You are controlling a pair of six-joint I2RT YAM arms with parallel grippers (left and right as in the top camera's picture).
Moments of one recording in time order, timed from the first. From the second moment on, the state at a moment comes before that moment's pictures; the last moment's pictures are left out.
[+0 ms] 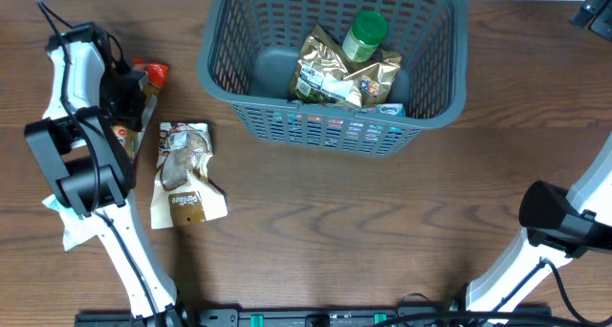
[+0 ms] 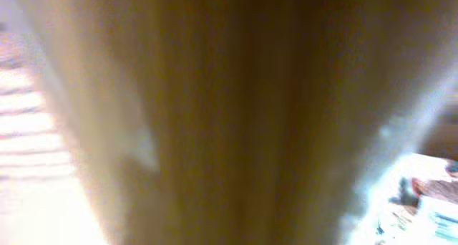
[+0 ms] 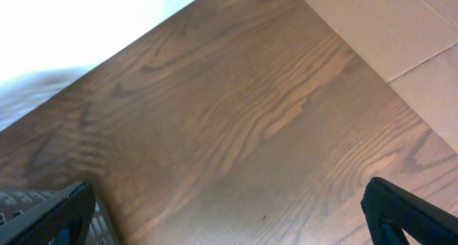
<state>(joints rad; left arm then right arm) 0.30 2.41 2.03 -1.30 -0.04 0.45 -0.35 2.06 2.77 -1.60 0.17 0.28</state>
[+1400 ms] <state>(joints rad) -0.11 1.47 2.07 -1.03 0.25 0.74 -0.35 2.06 2.77 -1.66 0.10 0.22</state>
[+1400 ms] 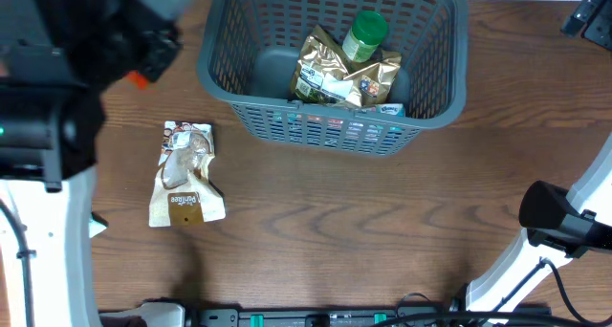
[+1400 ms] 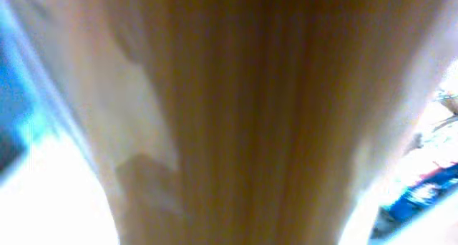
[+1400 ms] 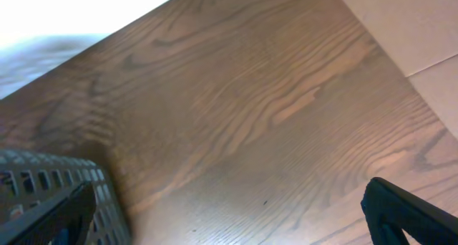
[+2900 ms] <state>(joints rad) -0.44 2.04 2.07 -1.26 0.25 1.19 -0.35 2.06 2.77 -1.66 0.08 0.18</state>
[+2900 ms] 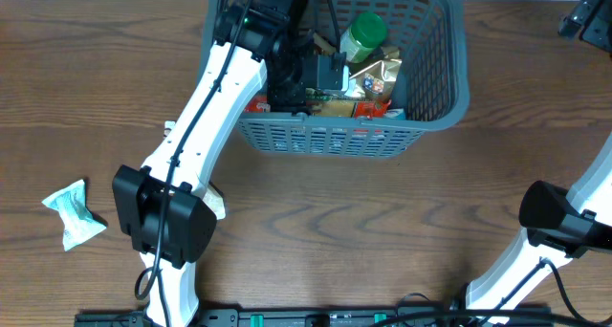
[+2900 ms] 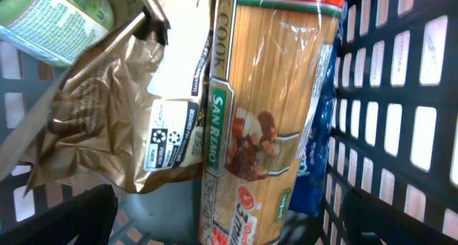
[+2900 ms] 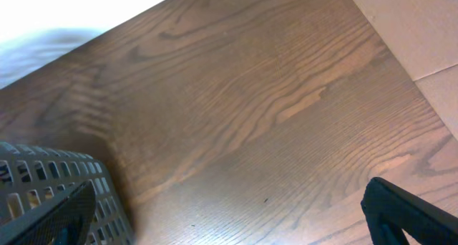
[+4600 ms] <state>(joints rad) 0.10 1.52 1.07 -0.89 0.05 0.13 -0.35 2.06 2.77 -1.67 0.08 0.15</state>
